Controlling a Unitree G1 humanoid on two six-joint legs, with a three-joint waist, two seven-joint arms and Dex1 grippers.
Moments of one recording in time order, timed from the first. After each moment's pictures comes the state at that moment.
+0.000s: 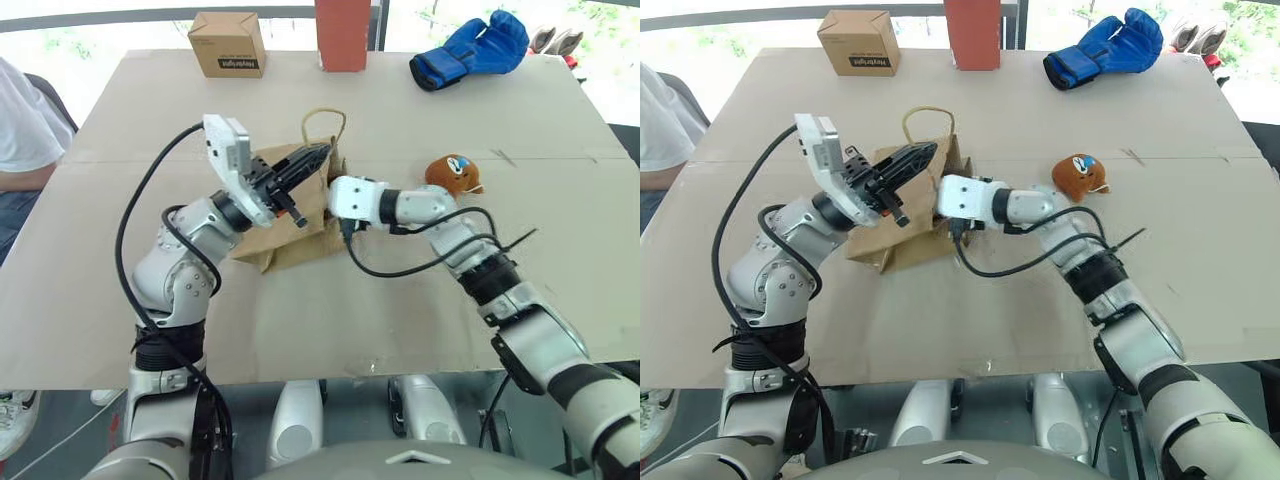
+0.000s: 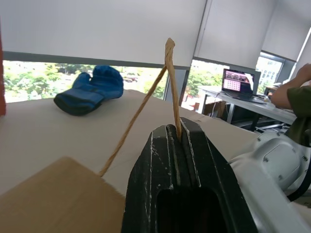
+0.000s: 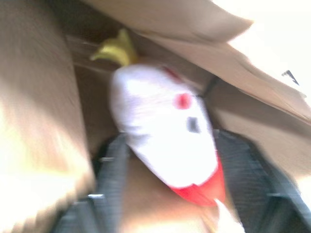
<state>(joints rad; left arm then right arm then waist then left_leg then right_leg) -0.43 0.43 0.16 -0.23 -0.66 0.46 -0.73 -0.76 -0.30 0.38 0.26 -0.10 0.01 0.82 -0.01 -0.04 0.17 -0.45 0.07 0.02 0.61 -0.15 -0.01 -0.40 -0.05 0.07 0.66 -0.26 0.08</state>
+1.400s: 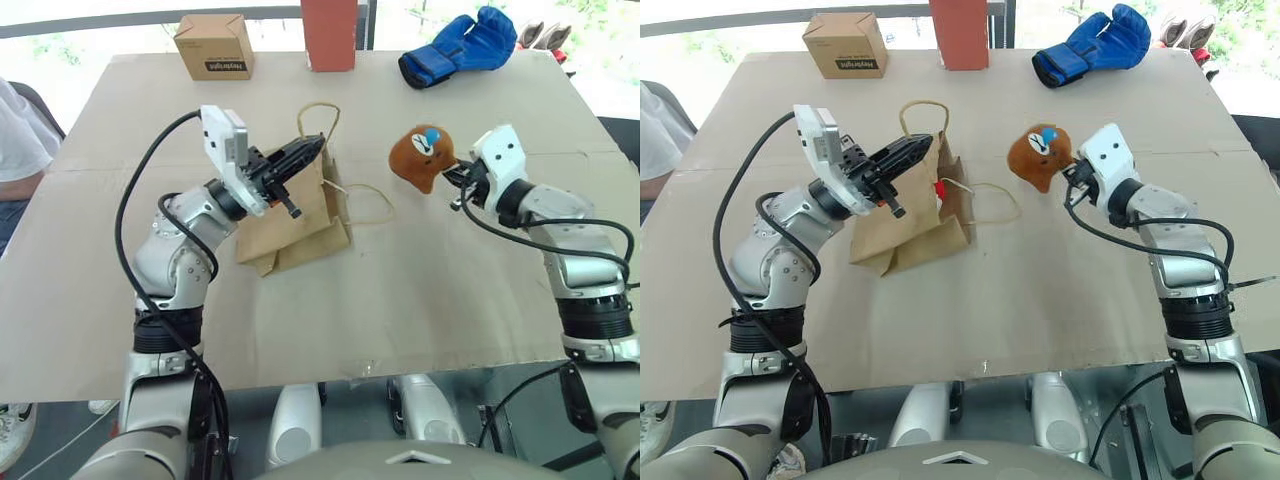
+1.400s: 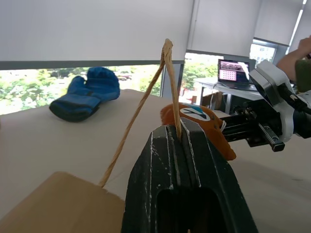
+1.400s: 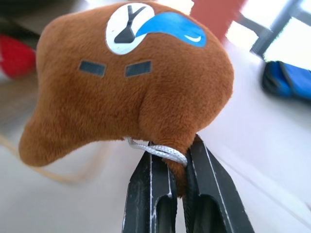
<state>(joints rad) -0.54 0.44 0.12 -0.08 -0.61 0.39 -0.83 -0.57 -0.44 0.08 -0.14 0.12 0.53 0.62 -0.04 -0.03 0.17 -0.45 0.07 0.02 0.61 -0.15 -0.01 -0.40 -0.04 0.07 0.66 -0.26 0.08</state>
